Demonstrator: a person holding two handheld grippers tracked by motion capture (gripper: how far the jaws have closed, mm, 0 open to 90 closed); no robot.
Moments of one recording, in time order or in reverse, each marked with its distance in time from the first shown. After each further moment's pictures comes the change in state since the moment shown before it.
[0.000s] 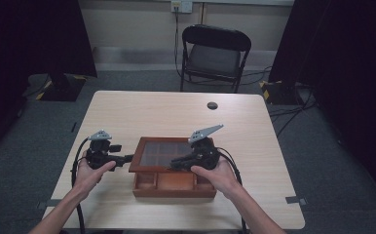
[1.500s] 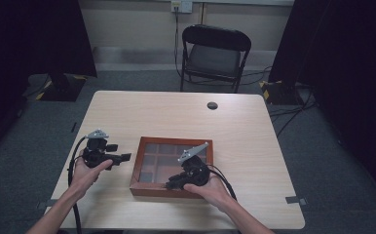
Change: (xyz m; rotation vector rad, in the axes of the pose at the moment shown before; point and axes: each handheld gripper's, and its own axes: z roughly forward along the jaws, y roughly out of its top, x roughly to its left) left arm 0.011 -0.002 -0.003 0.021 0.017 -0.018; right arm -0.001 -0.044 0.049 0.135 -0.006 0.020
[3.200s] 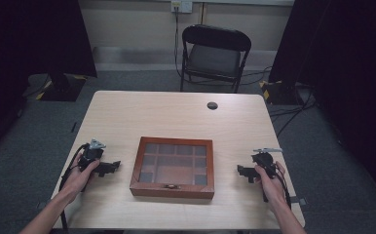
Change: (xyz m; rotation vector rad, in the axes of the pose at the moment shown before) left arm 0.028 -0.046 0.021 0.095 0.305 0.019; right arm -0.112 -0.133 -0.110 -0.092 -0.812 0.541
